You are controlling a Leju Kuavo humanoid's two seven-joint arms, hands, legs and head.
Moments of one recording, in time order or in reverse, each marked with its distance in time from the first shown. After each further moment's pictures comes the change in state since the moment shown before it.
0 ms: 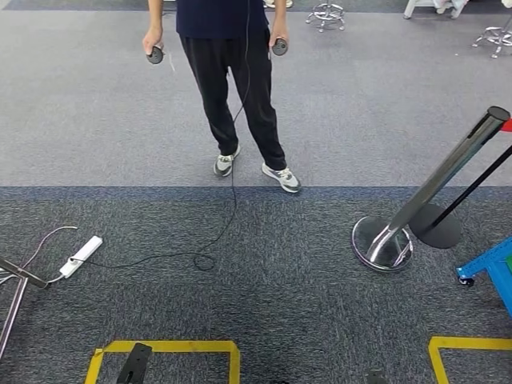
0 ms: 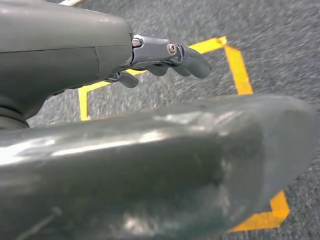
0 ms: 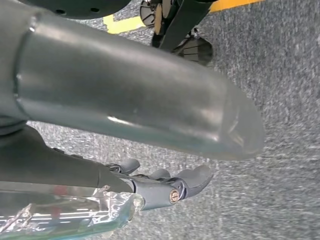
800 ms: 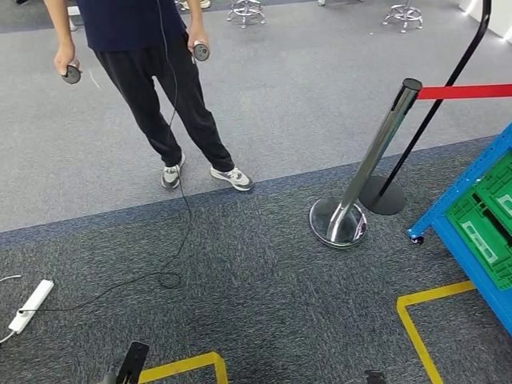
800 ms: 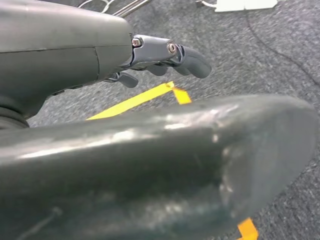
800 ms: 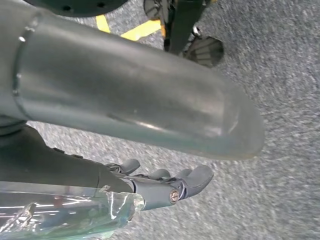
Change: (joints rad) left arm -0.005 -0.016 -0.002 -0.001 -0.043 0.185 -0.023; right arm 0.009 0.003 -0.016 0.000 0.004 -0.004 0.011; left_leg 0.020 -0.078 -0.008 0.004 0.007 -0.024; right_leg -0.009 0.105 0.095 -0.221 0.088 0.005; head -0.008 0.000
